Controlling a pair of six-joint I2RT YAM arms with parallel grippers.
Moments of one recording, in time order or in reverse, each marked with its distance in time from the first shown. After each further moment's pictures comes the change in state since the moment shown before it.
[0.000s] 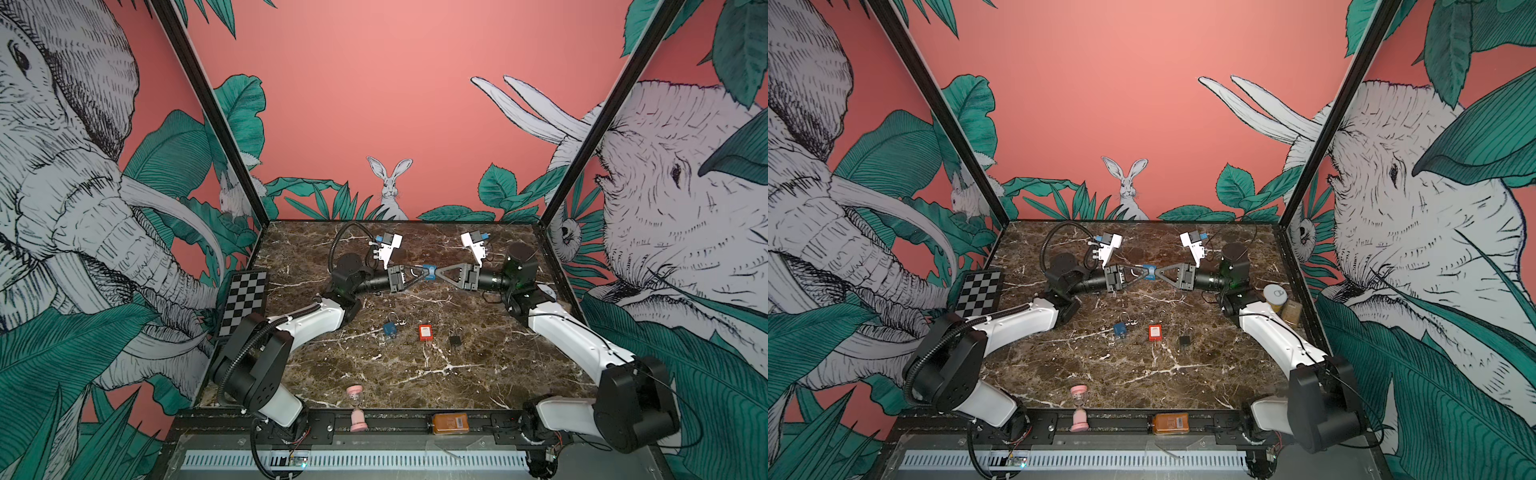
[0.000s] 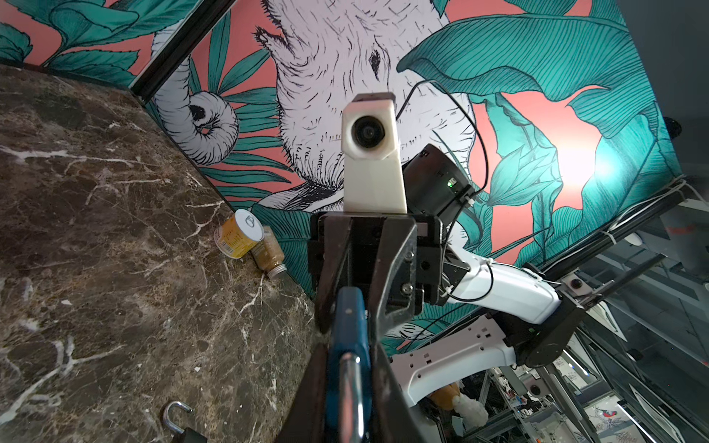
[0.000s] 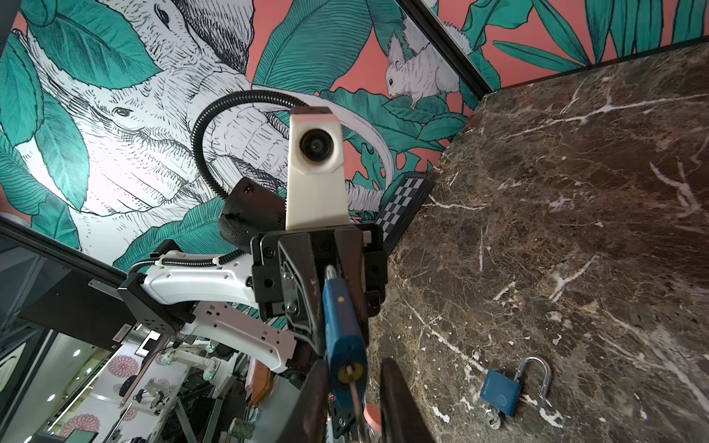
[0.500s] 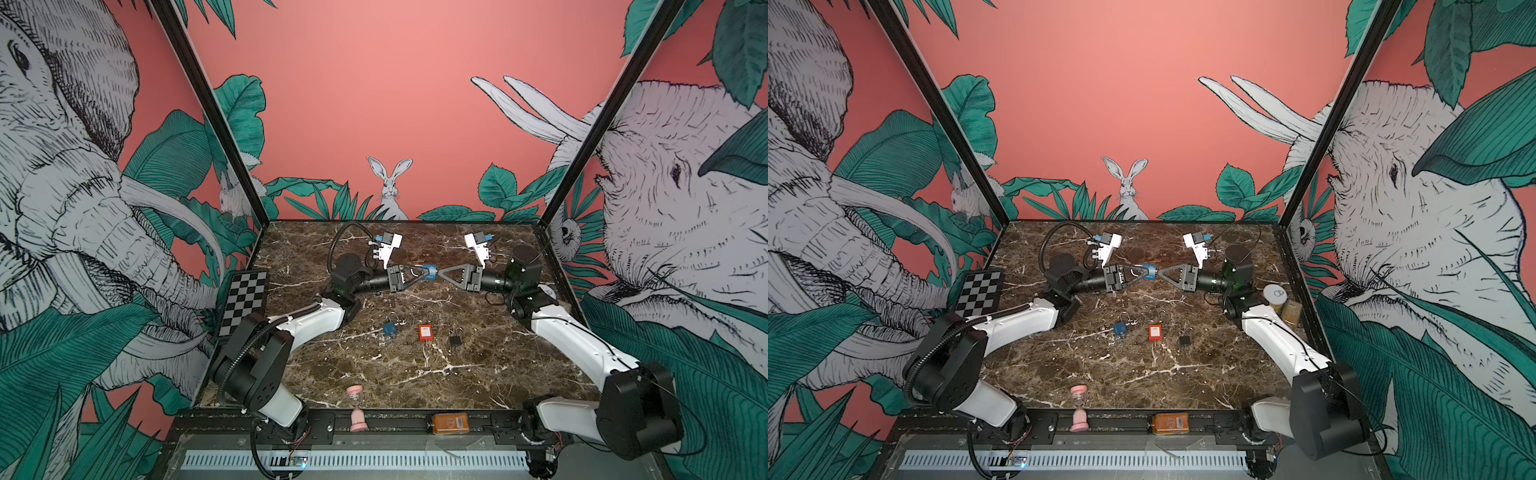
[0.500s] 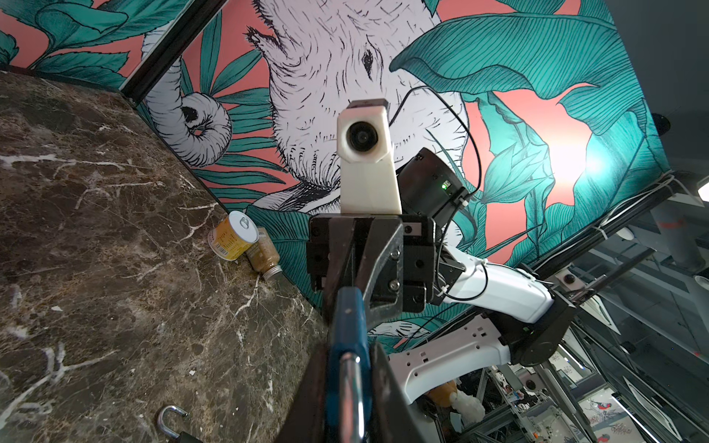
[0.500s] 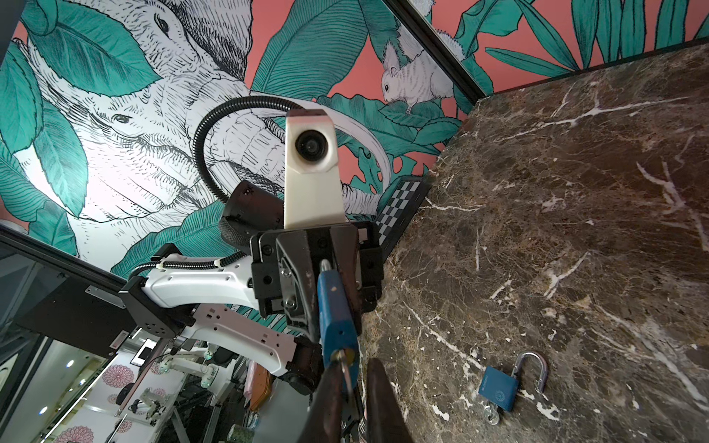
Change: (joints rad) left arm 0.000 0.002 0.000 0.014 0.013 -0.009; right arm -0.008 -0.021 -0.014 0.000 0.008 0.013
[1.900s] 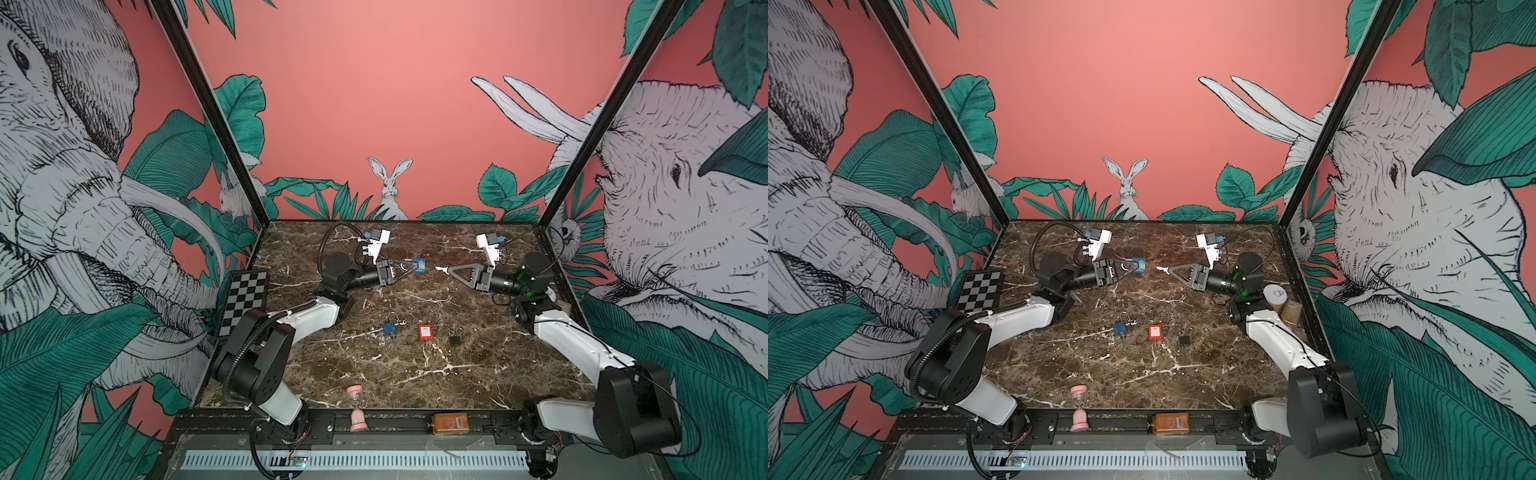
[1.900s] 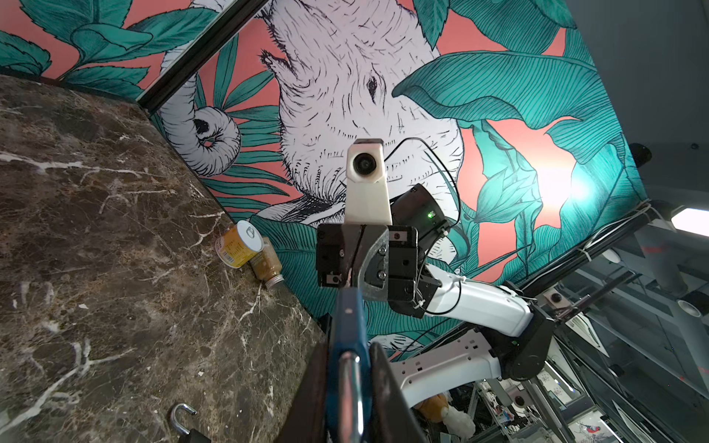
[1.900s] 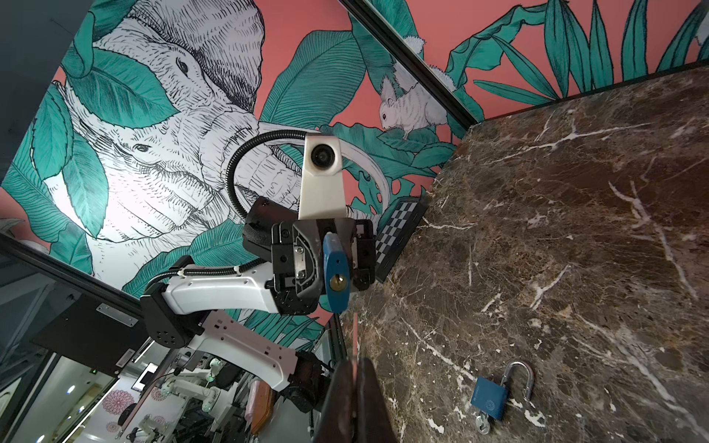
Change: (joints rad) left arm 0.089 0.027 -0.006 0.047 0.046 -0.069; right arm -0.097 -0.007 -0.095 0.190 -0.021 0.108
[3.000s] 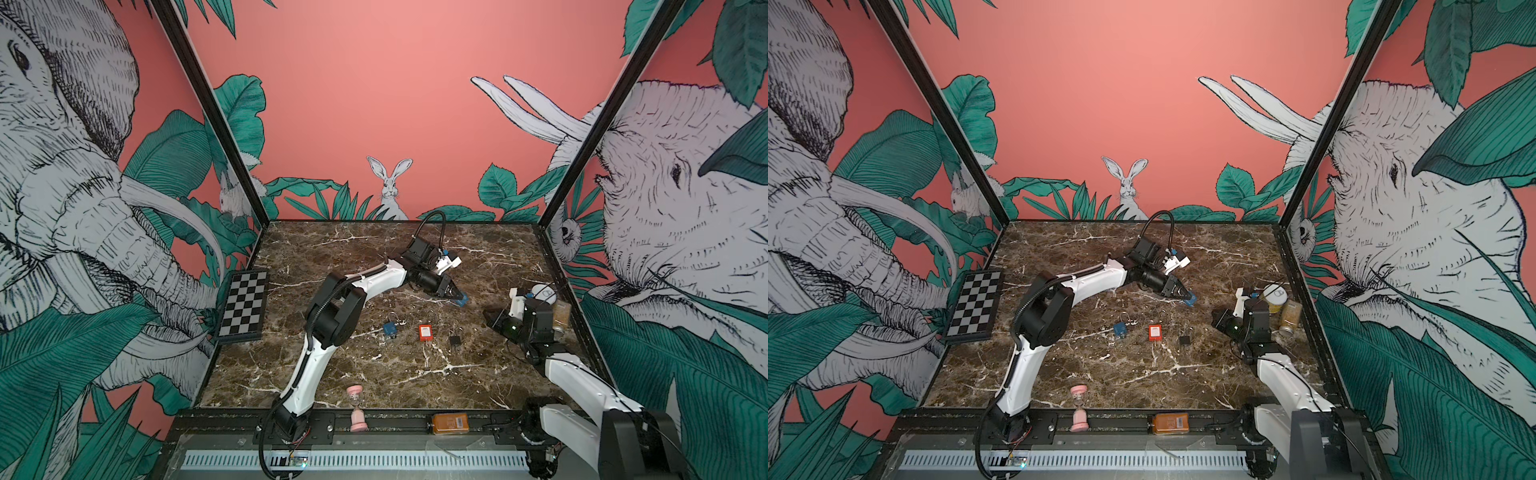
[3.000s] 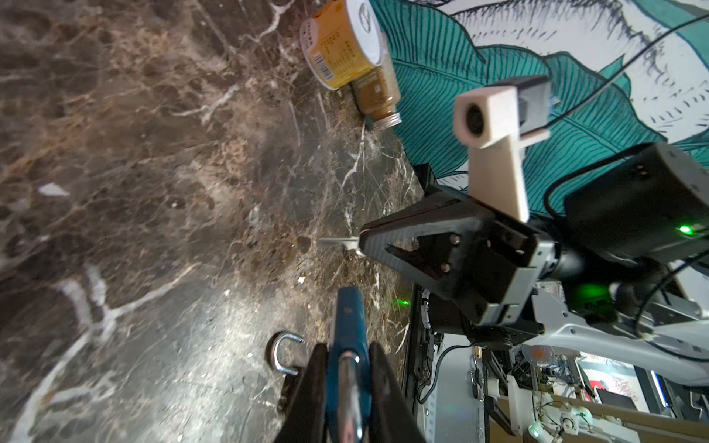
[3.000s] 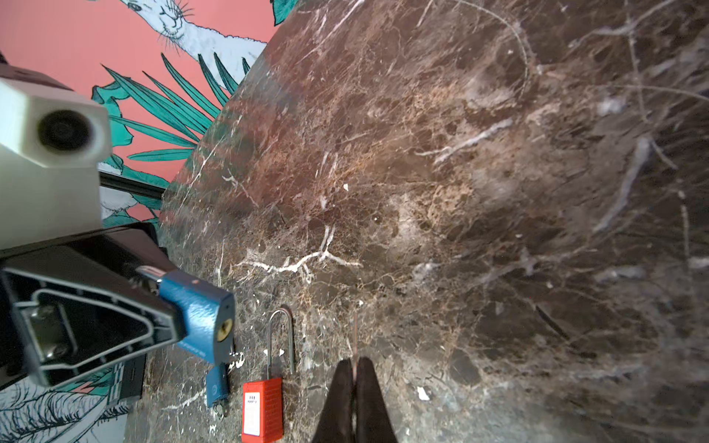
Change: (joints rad) left arm -0.243 0.689 0.967 -1.364 0.040 0.804; right arm -0.139 -0.230 -0.420 -0.420 0.714 -0.220
